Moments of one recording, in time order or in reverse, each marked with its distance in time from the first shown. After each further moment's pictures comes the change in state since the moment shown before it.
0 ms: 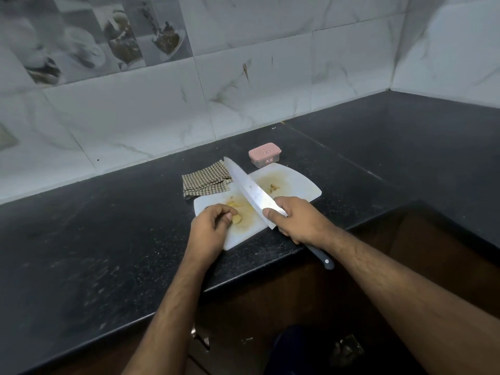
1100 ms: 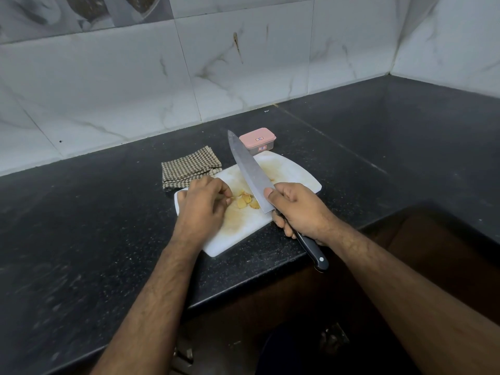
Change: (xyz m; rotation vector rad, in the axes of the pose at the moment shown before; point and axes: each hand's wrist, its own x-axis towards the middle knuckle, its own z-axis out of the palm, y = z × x) left_hand 0.046 0.009 0.011 0.428 0.002 0.243; right_hand 0.026 0.012 -0.002 0.257 0.017 0.112
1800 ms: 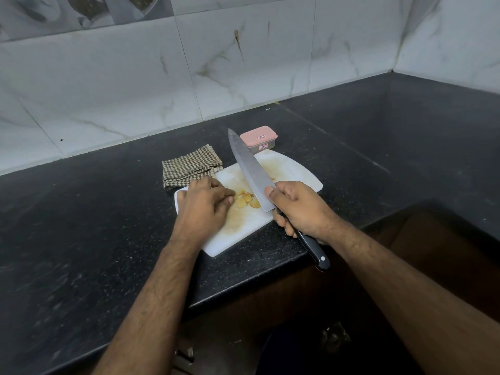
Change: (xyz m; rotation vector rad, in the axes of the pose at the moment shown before) left_hand -0.001 -0.002 0.000 0.034 -0.040 0.000; right_hand 0.000 0.000 0.000 0.024 -0.012 -0.012
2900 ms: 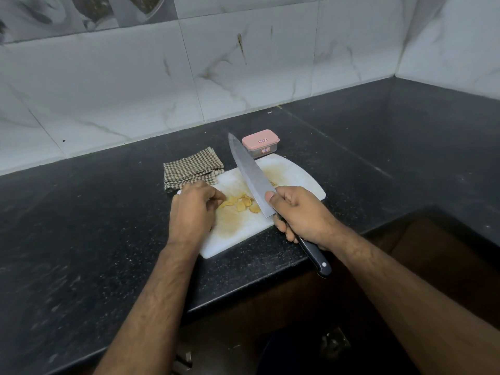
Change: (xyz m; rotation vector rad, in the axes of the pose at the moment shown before) left_hand 0.004 -0.012 0.001 -0.074 0.124 -0.069; right_hand 0.000 0.001 0.000 -0.017 -0.015 -0.004
